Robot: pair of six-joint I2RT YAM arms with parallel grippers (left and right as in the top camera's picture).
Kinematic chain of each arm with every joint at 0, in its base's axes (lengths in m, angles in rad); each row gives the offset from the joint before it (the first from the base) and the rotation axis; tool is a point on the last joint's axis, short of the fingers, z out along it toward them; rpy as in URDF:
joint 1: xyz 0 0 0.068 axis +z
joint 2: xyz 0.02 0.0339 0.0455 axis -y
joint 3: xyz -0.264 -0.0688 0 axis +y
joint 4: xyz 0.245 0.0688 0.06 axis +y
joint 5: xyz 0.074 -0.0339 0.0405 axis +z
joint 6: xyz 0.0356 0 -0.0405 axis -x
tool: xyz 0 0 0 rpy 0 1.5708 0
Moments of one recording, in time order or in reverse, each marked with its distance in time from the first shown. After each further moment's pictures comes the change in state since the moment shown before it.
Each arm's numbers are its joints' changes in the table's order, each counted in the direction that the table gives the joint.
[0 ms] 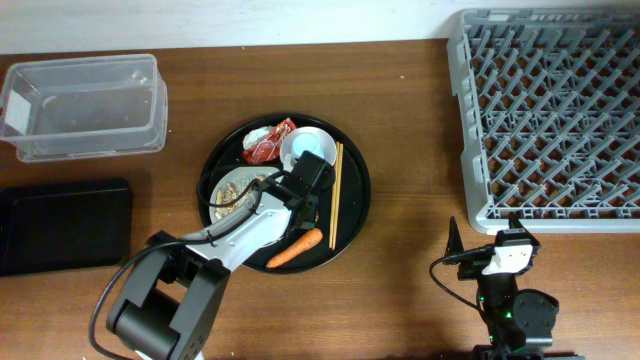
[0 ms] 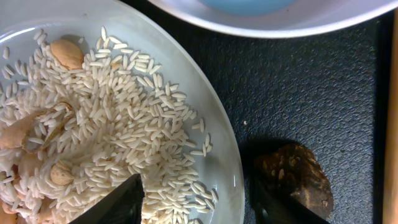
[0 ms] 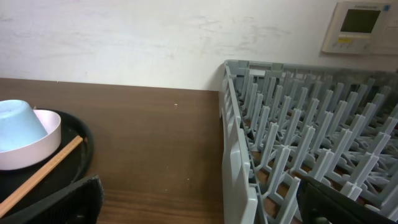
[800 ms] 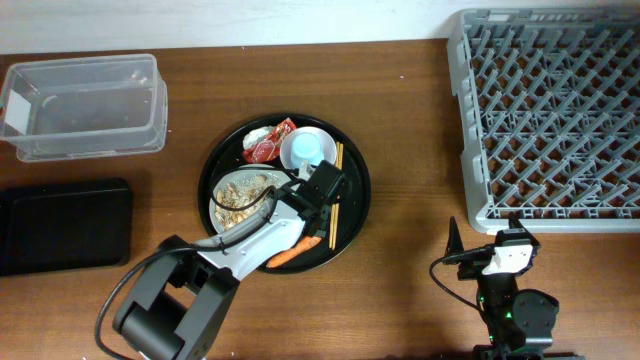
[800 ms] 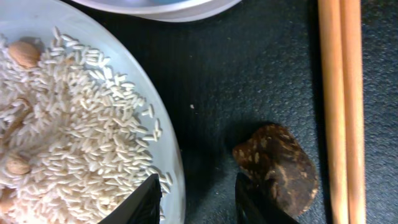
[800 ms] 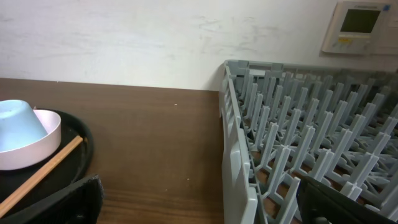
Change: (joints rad) left arm -0.085 0.000 0.000 0.000 0.033 0.004; right arm 0.000 0.000 0.000 0.000 0.000 0.000
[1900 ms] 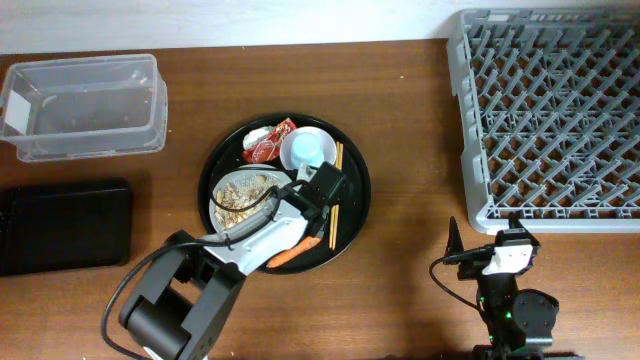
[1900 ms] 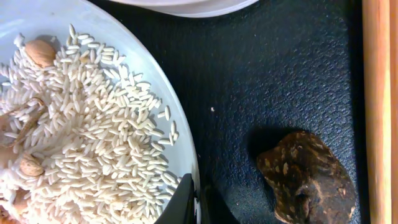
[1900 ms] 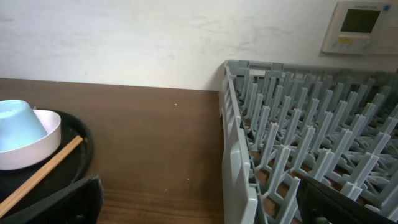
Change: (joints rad) left arm 0.000 -0.029 -0.002 0.002 0.060 0.002; right arm 0.000 0.000 0.000 0.000 0.000 0.000
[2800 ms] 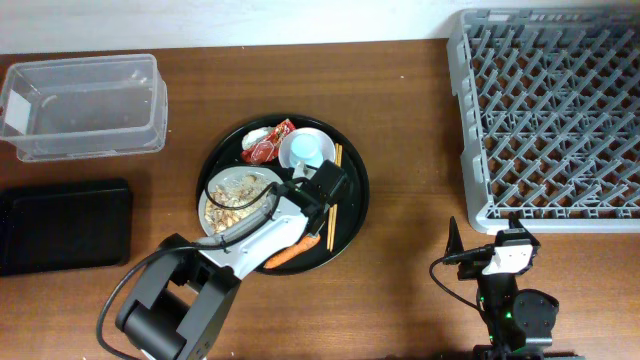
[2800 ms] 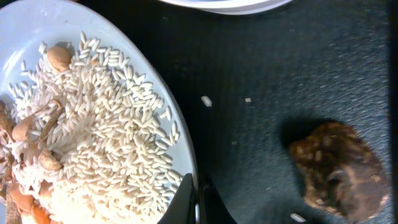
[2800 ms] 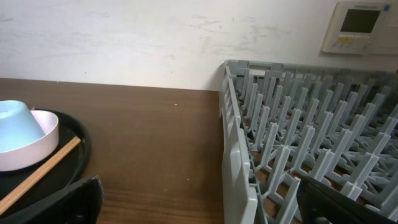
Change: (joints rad) left arm -0.002 0.017 -0.043 0.132 0.085 -0.007; right arm 0.000 0.000 0.000 0.000 0.000 0.000
